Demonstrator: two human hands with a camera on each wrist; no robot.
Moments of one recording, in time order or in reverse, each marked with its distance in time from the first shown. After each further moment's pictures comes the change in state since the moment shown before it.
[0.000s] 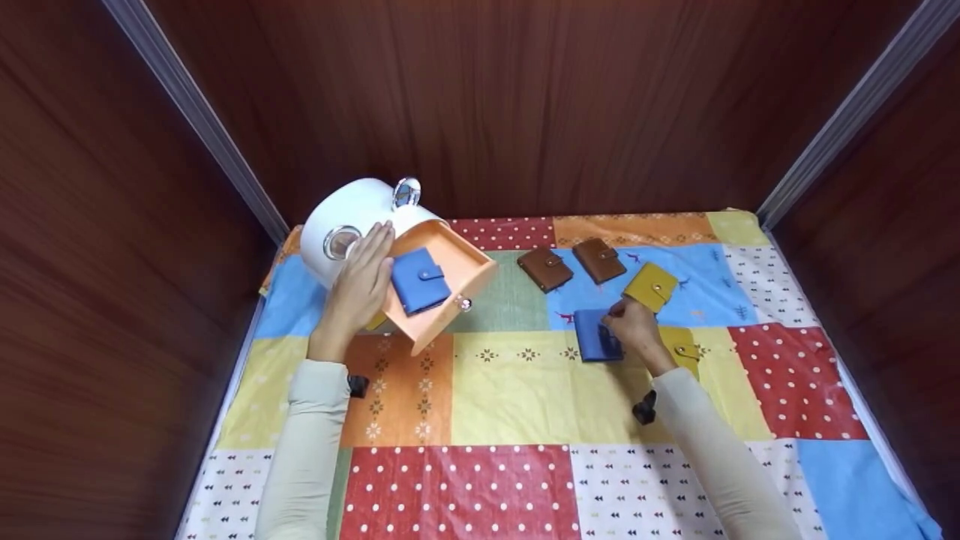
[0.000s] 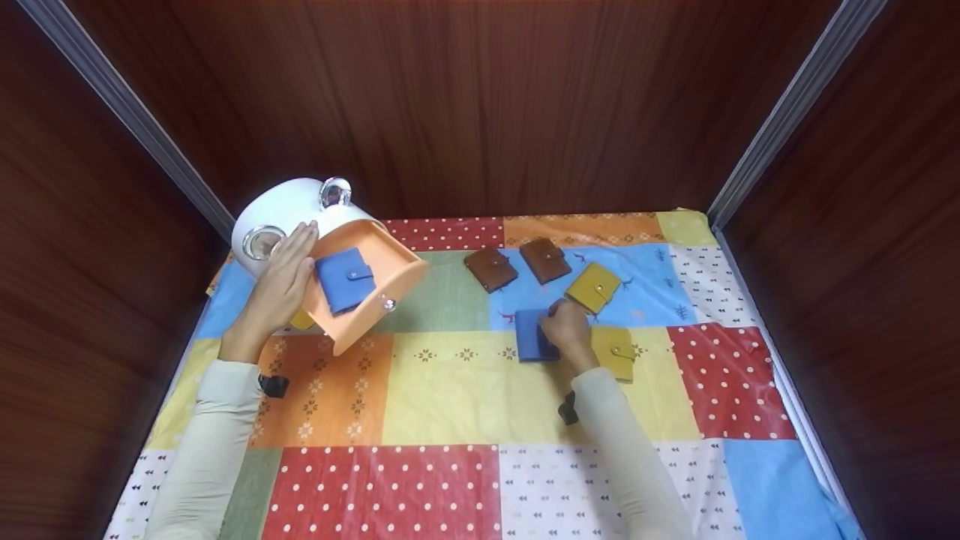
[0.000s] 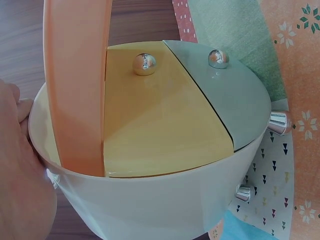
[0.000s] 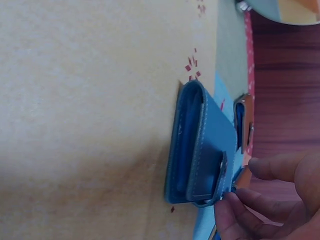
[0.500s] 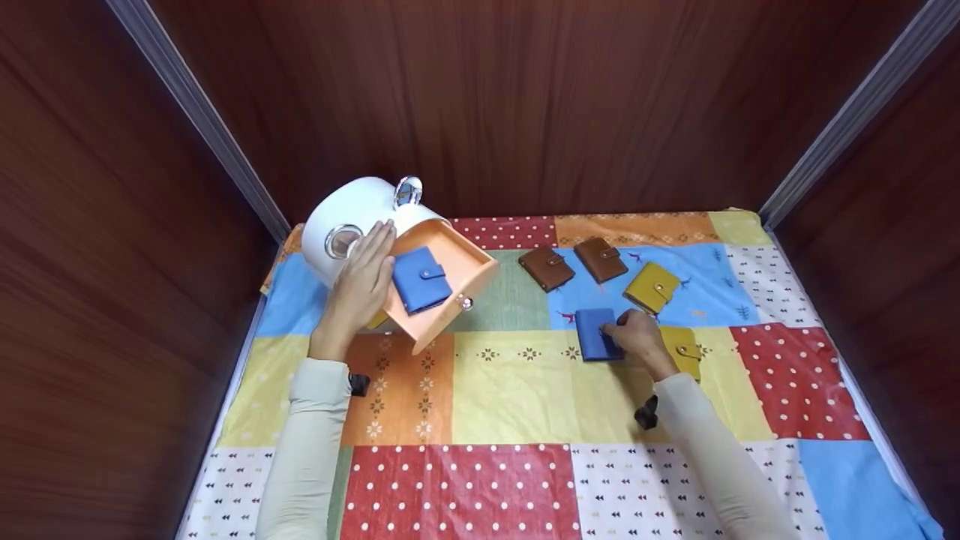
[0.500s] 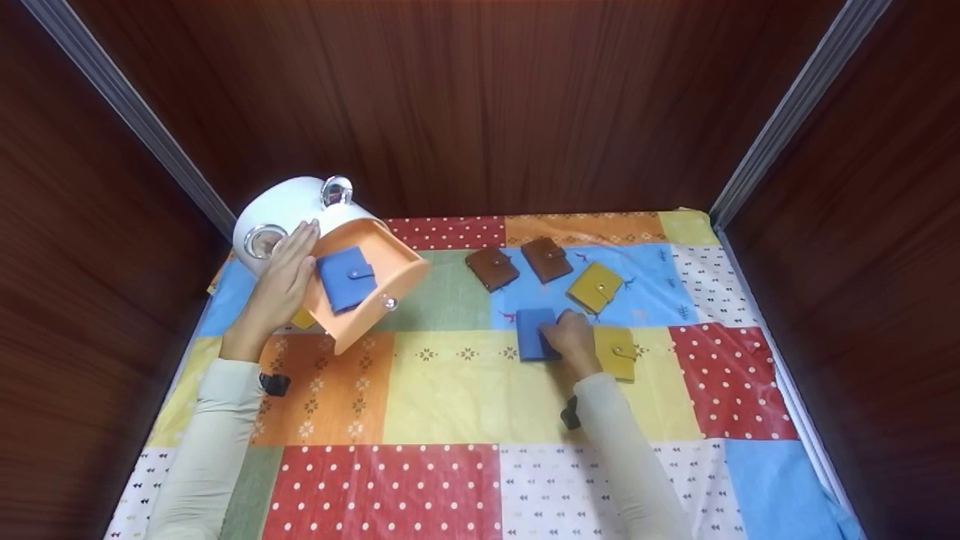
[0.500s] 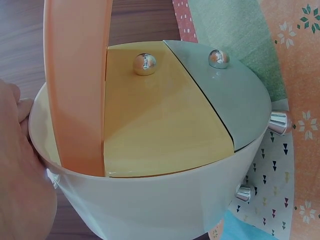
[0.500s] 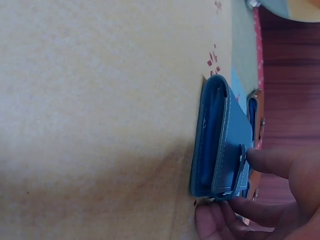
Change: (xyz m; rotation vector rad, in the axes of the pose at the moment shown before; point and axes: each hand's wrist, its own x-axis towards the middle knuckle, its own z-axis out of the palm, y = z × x) left_hand -0.001 0.001 0.000 -0.017 0.023 0.008; right_hand -0.004 0.016 0.005 -0.002 -0.074 0.078
